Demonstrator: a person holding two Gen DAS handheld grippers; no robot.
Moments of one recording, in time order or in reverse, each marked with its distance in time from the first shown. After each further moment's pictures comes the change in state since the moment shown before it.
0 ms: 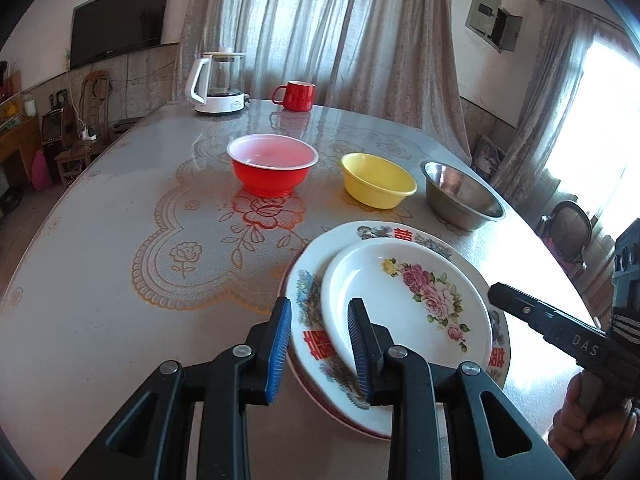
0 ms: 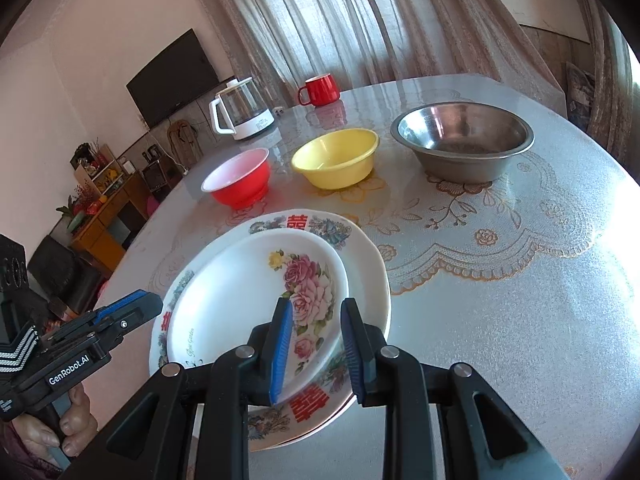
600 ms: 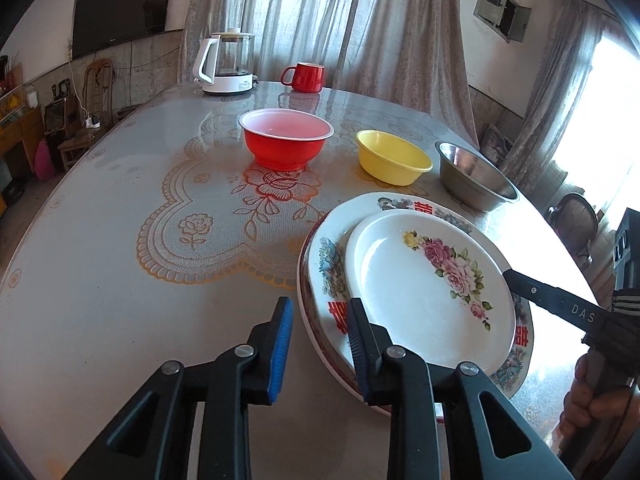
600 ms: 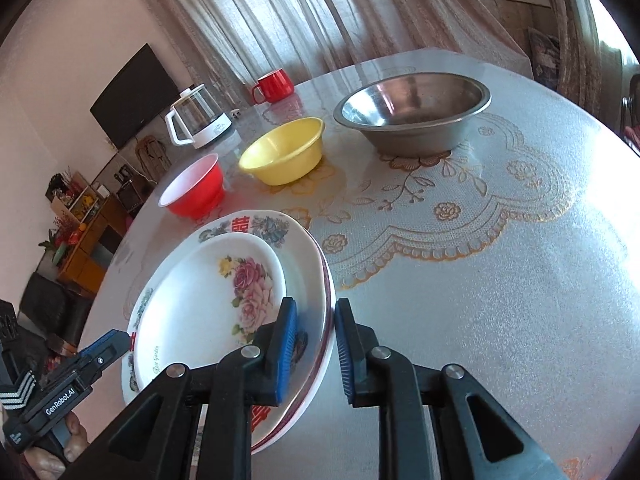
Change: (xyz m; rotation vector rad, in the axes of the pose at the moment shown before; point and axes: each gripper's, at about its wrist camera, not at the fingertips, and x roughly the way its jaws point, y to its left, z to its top) left arm 0.013 0.006 -0.017 0.025 0.058 0.016; right arm 0.013 -0.026 -0.002 0.102 0.040 -0.081
